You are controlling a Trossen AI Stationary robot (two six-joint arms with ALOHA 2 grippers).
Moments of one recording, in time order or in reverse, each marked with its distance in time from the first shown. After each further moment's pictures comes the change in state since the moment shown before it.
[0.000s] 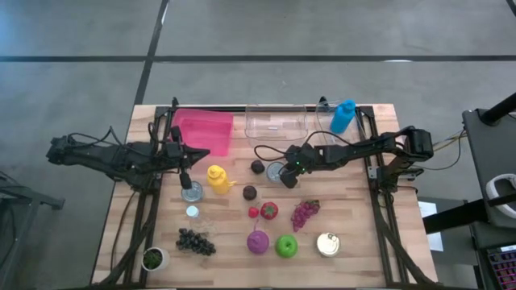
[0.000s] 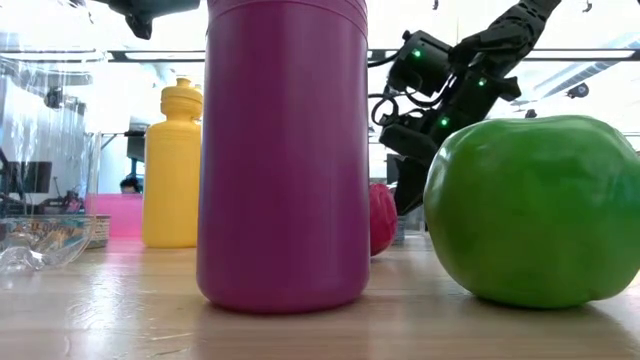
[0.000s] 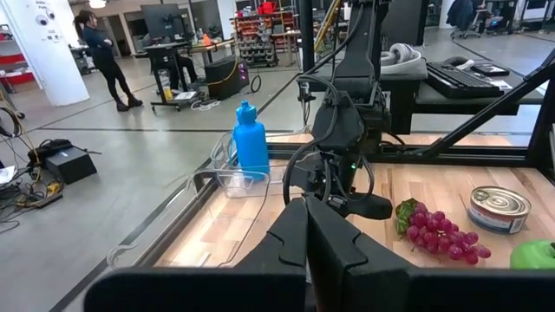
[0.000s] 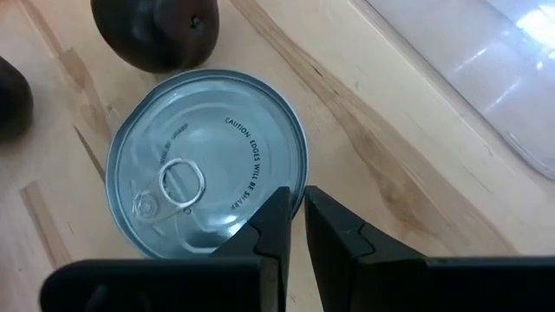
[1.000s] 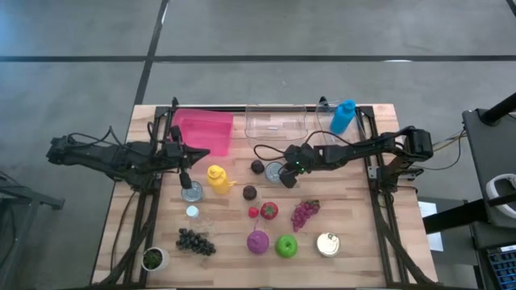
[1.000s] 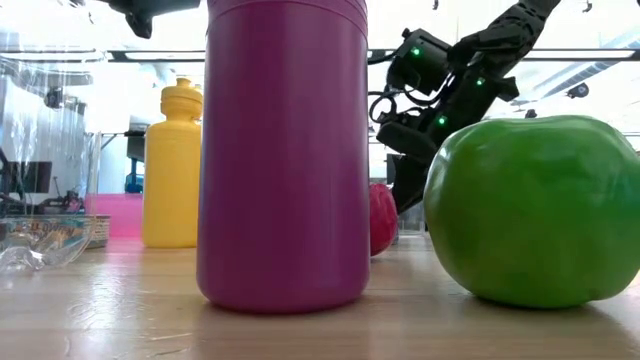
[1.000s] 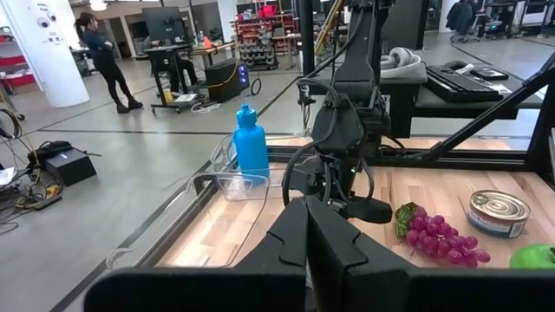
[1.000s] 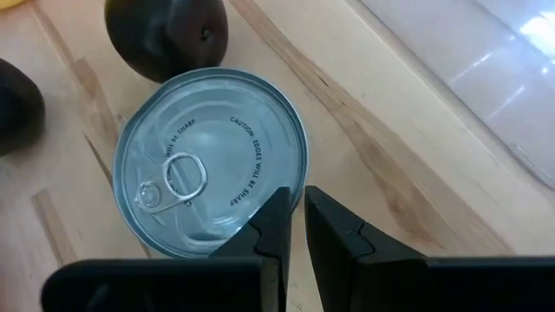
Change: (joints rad) left arm 0.000 0.000 0.001 0.009 0.000 0.000; right arm 0.000 0.001 0.006 0.021 -0.004 -0.006
